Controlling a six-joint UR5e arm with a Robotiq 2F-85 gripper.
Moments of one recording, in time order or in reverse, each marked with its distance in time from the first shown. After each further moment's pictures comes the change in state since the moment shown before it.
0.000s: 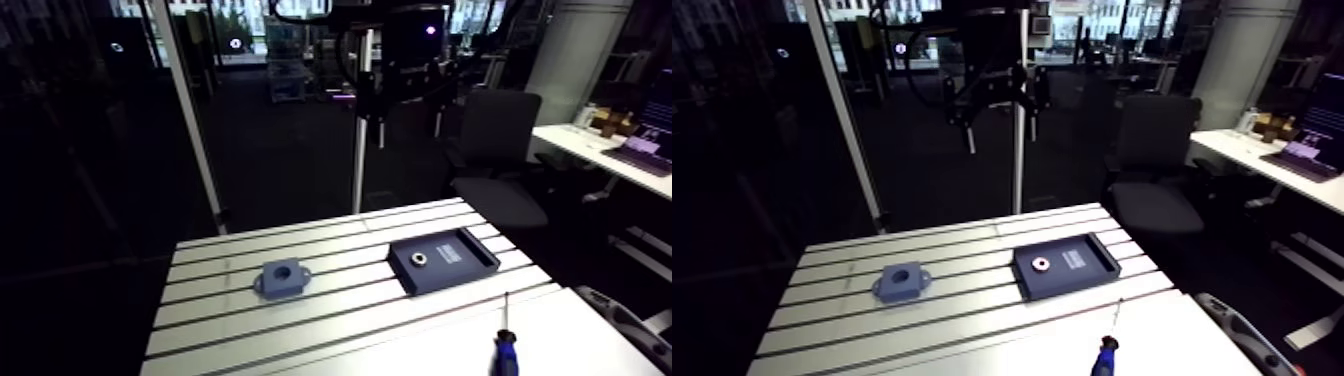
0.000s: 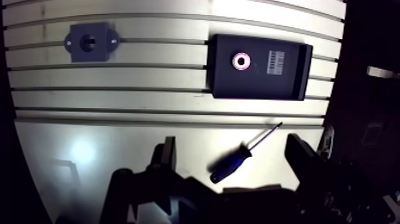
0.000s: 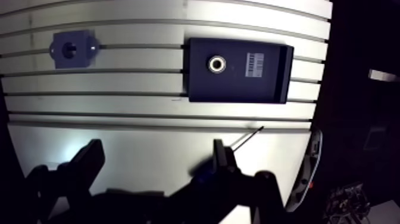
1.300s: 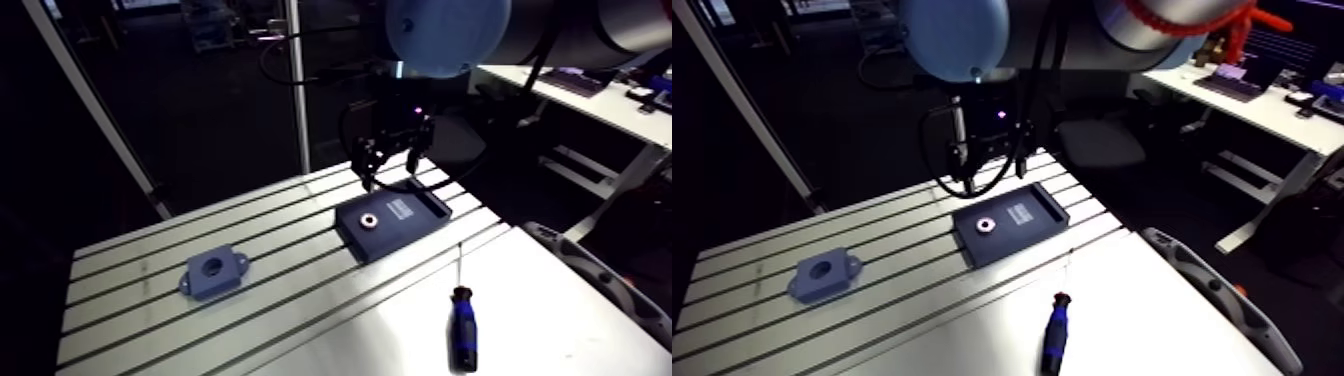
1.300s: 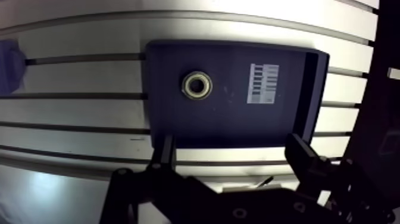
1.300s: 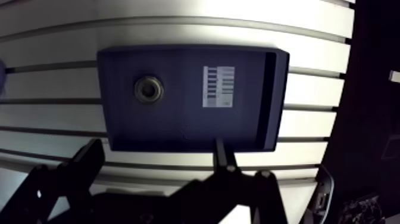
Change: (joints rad) arm -0.209 0.188 0.262 -0.428 0.043 -0.185
